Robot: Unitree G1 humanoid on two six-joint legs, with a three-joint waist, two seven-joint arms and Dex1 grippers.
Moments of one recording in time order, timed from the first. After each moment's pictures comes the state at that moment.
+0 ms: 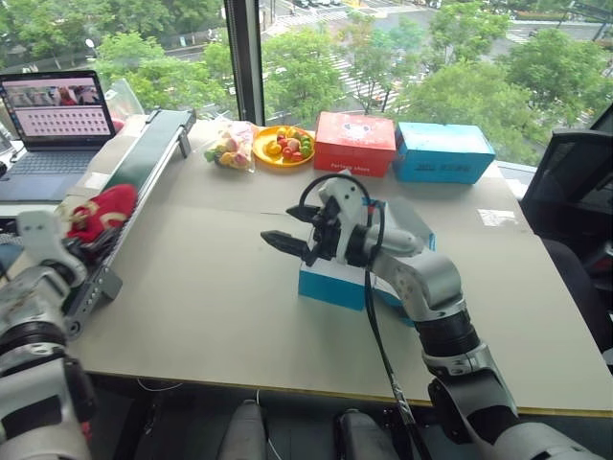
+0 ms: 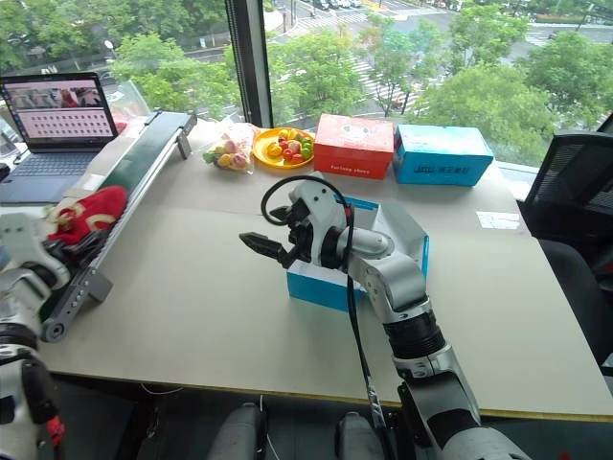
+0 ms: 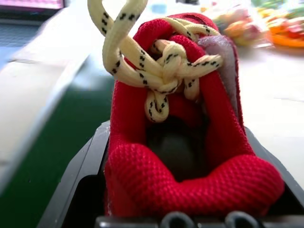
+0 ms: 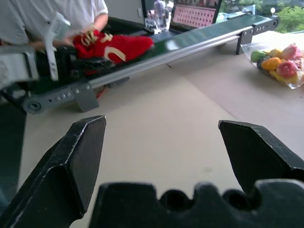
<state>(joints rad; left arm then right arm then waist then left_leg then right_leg) -0.71 0.69 0.38 0.89 -0.30 0.10 -0.70 -0.74 -0.12 0.09 -0.06 0.46 0.74 0.60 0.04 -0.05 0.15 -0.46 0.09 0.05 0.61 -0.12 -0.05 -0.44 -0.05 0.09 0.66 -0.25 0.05</state>
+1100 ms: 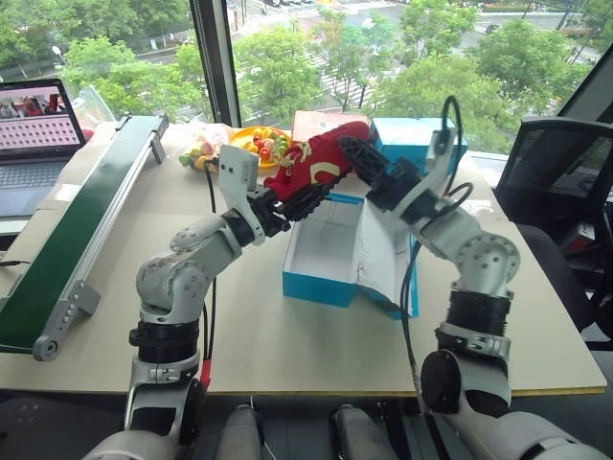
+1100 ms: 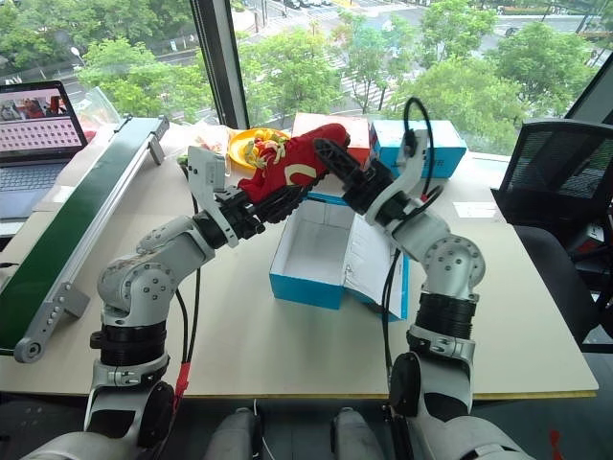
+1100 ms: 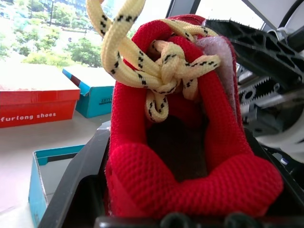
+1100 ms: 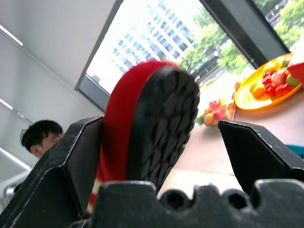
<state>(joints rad) -0.62 0.23 0.10 -0.23 -0.63 0.80 -0.44 -0.83 -0.14 -0.45 0.05 0.99 0.93 0.26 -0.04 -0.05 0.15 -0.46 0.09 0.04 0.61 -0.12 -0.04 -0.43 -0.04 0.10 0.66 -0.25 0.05</state>
